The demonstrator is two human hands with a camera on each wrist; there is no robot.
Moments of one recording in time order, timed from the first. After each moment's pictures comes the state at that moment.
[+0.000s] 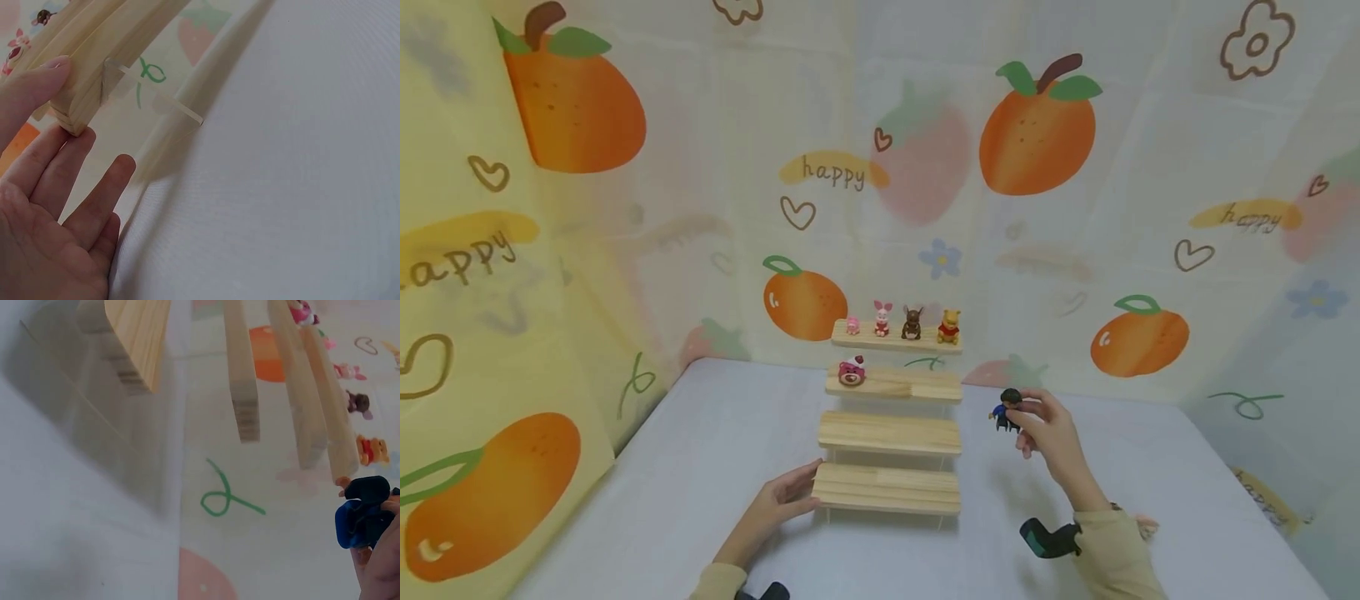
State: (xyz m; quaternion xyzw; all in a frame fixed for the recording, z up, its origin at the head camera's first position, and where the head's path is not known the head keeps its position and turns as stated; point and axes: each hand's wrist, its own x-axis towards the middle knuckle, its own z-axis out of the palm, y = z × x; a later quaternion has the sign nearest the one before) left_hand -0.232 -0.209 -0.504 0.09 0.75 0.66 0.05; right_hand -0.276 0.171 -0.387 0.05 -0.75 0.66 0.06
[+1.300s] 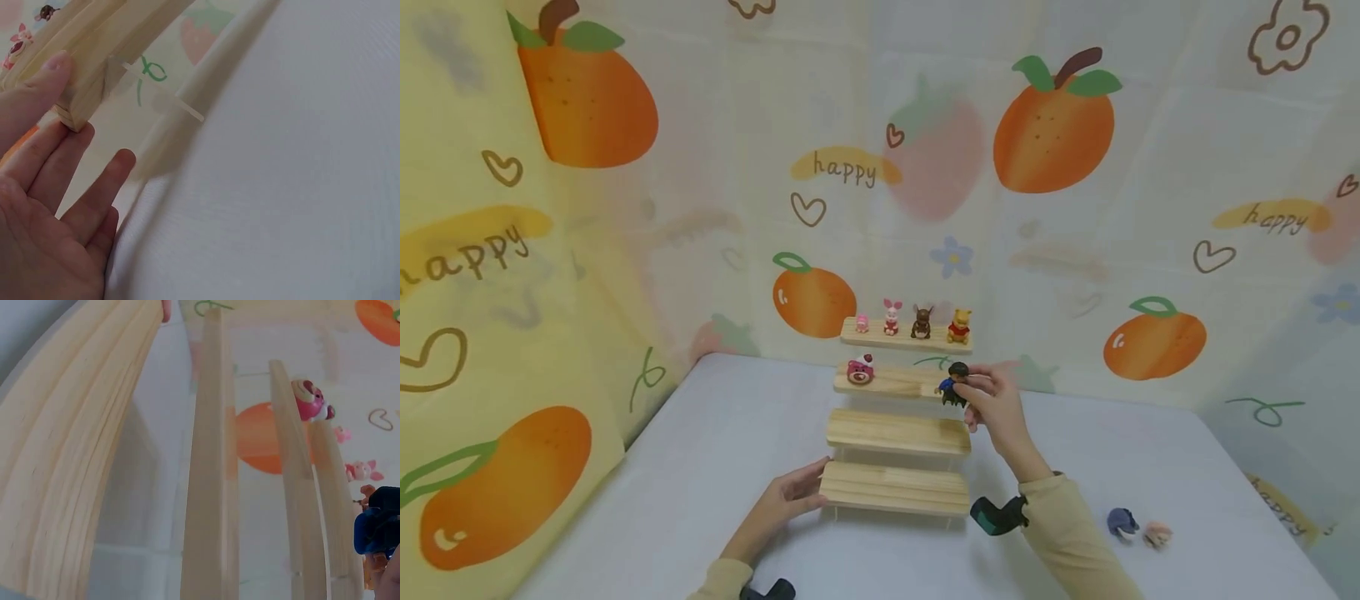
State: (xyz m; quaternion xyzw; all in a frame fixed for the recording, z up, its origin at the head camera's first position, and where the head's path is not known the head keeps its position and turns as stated) left_hand -0.231 -0.212 -0.502 0.11 0.75 0.65 0.06; right_hand -0.301 0.093 -0.370 0.07 -0.67 0.74 0.03
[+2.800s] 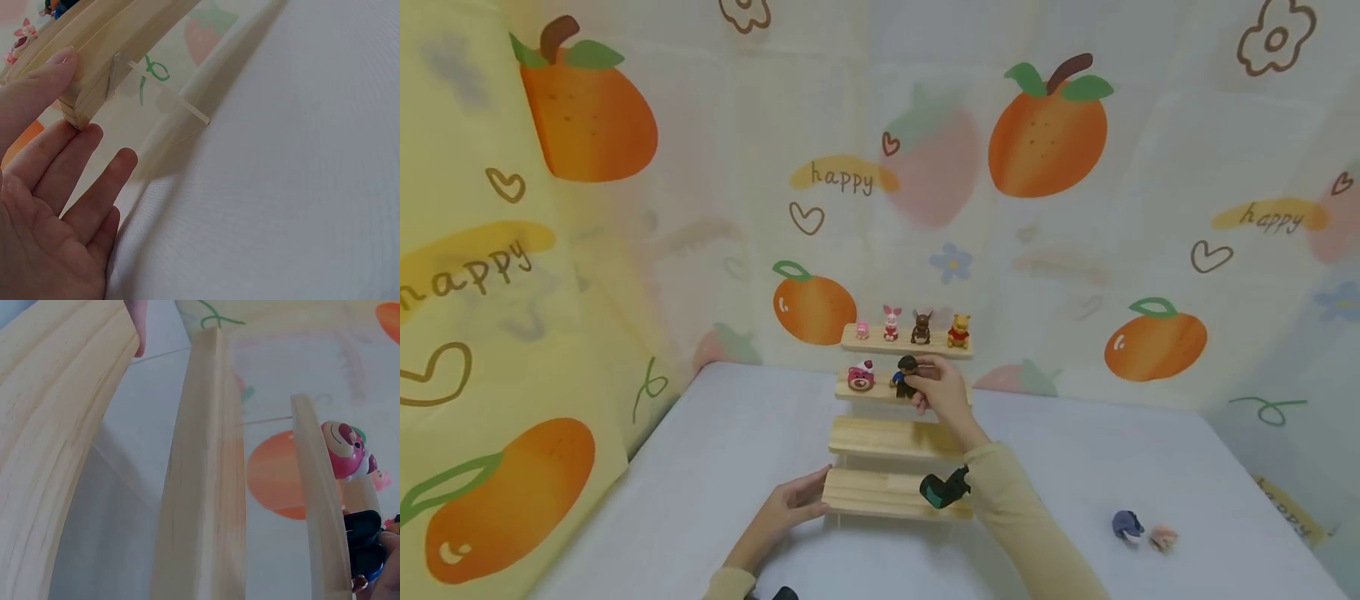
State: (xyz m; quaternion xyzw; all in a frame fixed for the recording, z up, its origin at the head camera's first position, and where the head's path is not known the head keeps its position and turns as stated) left_hand -0.233 -0.215 -0.502 0.15 0.74 0.65 0.06; right_hand -0.329 0.029 -0.367 0.07 -0.68 0.73 0.00
